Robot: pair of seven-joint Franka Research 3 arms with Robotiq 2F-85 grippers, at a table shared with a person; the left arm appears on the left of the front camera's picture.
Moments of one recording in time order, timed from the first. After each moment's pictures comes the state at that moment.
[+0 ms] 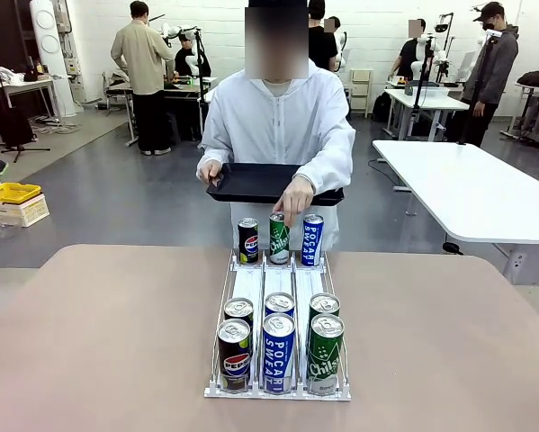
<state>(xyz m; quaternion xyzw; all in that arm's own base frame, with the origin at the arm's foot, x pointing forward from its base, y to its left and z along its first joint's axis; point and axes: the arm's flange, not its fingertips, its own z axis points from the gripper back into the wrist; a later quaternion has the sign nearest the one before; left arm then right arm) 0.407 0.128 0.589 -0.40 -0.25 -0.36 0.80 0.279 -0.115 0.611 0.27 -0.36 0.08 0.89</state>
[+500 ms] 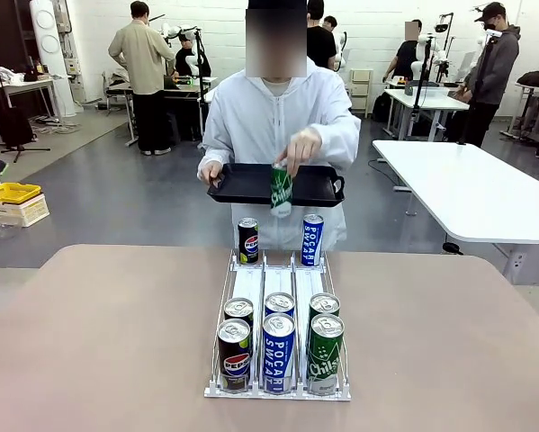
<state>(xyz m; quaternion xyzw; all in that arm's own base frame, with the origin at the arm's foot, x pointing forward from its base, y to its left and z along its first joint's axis) 0.407 0.128 0.589 -0.40 -0.25 -0.36 0.80 0.279 -0.115 0.611 0.27 -0.36 0.08 0.89</state>
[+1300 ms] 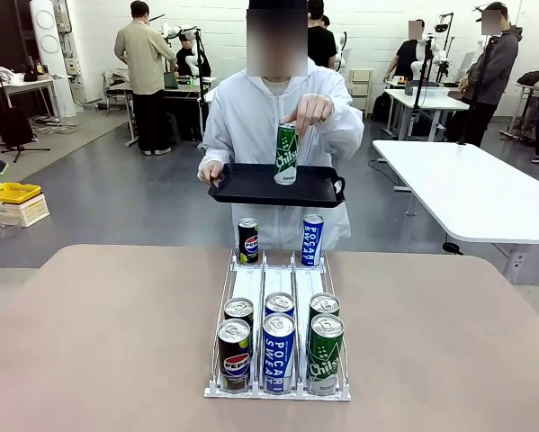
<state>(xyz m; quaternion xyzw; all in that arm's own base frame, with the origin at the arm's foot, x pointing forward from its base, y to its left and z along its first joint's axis) 0.407 0.128 0.589 -0.40 -0.25 -0.36 0.80 0.279 -0.115 0.611 0.27 -0.36 0.08 0.89</state>
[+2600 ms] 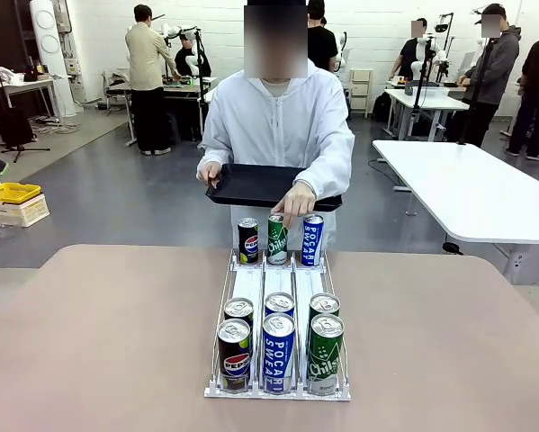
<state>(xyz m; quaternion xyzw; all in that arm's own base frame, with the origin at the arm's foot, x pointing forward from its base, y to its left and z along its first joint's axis) 0.407 0.128 0.589 -0.40 -0.25 -0.36 0.80 0.279 -0.115 0.611 0.27 -0.36 0.08 0.89</state>
